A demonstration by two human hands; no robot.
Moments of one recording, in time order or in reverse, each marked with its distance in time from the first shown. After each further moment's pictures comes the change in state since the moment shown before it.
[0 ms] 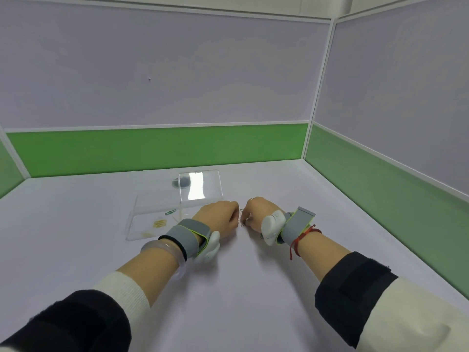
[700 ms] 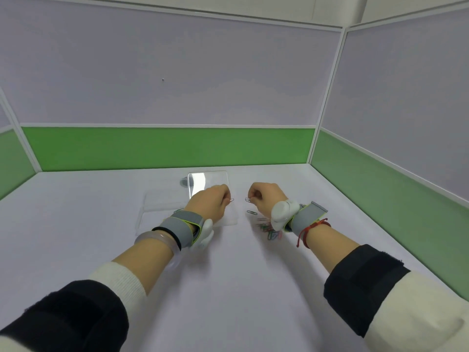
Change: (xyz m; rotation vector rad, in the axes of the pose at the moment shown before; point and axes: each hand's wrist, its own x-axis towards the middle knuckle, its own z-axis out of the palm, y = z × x) left_hand -0.003 -0.032 -0.021 -0.103 0.179 -0.095; right_hand 0.002 -0.010 -0.022 0.309 0.312 0.032
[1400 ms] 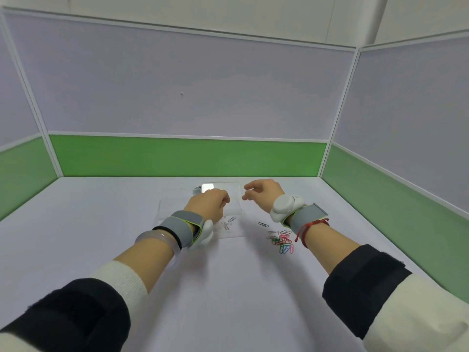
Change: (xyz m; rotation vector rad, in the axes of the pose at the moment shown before) left_hand 0.002 -0.023 -0.027 0.108 -0.030 -0.091; right_hand 0.013 -0.050 -0.012 0.289 -0.015 0.111
